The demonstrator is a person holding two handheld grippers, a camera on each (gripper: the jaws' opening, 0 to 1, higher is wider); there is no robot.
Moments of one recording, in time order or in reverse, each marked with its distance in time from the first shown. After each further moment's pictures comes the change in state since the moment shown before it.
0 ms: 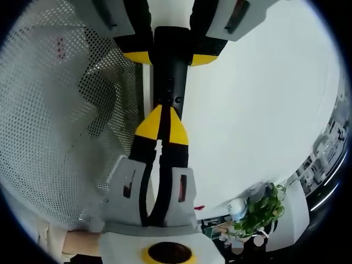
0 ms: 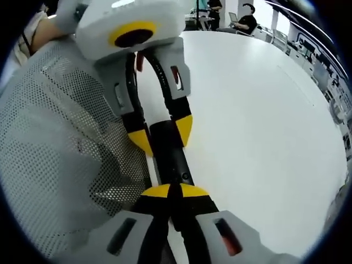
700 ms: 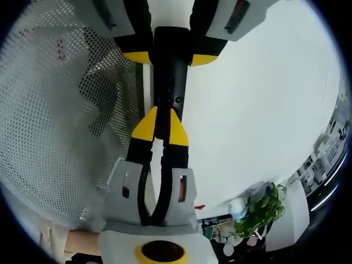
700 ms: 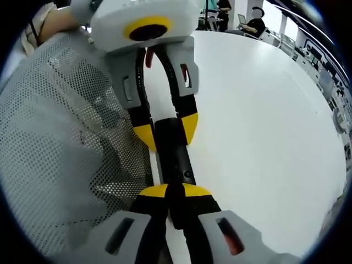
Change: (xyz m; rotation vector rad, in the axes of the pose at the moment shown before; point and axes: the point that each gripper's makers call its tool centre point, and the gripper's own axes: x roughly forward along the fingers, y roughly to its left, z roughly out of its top) left arm 0.000 0.000 0.000 0.004 -0.007 -0.012; right arm -0.001 0.002 -0.003 -0.046 -0.001 0.025
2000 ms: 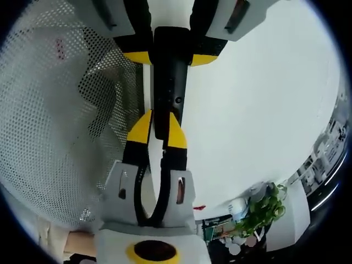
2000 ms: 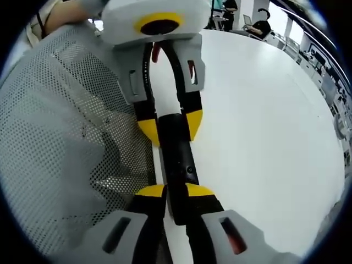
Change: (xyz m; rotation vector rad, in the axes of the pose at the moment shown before) left arm 0.000 0.000 0.000 0.001 0.007 0.003; right arm -0.003 0.005 -0.005 -0.028 0.026 0.014
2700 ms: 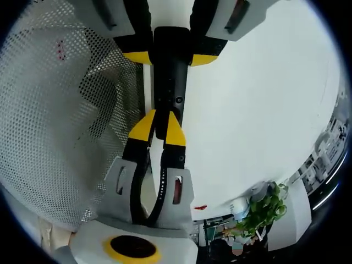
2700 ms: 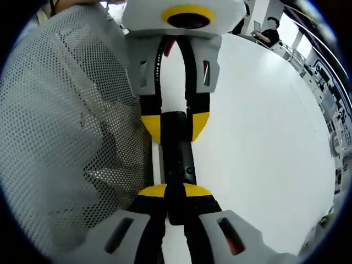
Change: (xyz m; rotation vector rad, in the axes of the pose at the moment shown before) left arm 0.000 0.000 0.000 0.008 0.001 -0.005; right arm 0.001 -0.004 0.000 -0.088 0.030 -0.054
